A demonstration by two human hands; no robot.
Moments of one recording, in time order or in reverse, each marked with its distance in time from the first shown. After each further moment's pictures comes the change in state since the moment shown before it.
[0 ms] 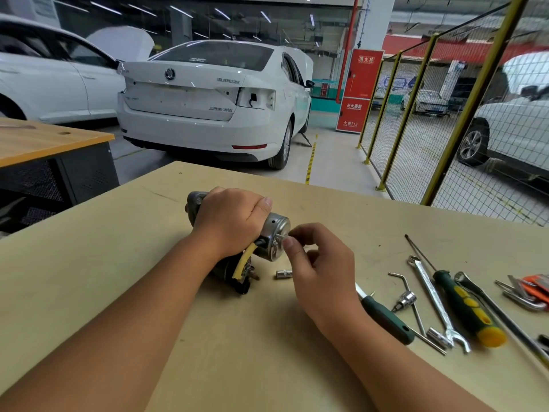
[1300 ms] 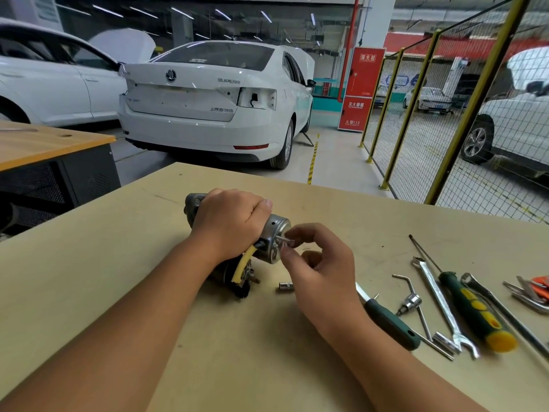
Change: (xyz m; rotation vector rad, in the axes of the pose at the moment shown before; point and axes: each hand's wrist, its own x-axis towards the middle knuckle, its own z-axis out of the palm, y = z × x) left_hand 0.000 0.000 0.000 -0.012 0.018 0.006; right_hand -0.003 -0.005 0.001 0.253 -0.035 0.073
